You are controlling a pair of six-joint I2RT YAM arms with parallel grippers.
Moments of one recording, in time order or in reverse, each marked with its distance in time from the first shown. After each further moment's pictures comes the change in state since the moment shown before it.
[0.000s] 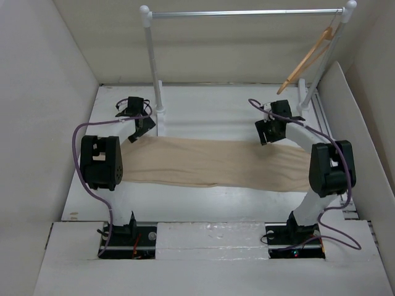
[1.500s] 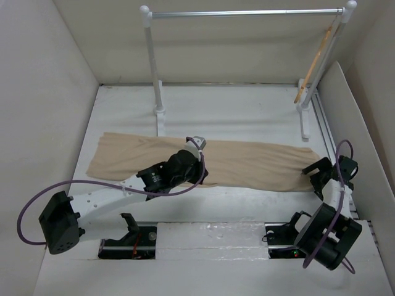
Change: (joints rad) left arm -0.925 -0.727 -0.511 0.203 0.080 0.146; right arm -0.782 -0.747 -0.736 0.037 -0.144 0.679
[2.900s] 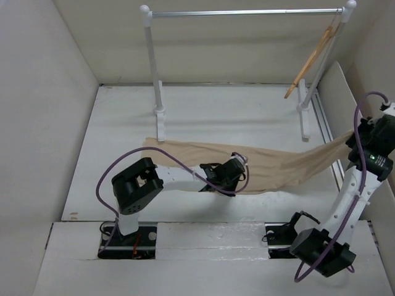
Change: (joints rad) left arm -0.132 0.695 0.356 -0.038 0.087 -0.066; right arm -0.030 -0.068 0.720 -0.234 0.031 -0.458
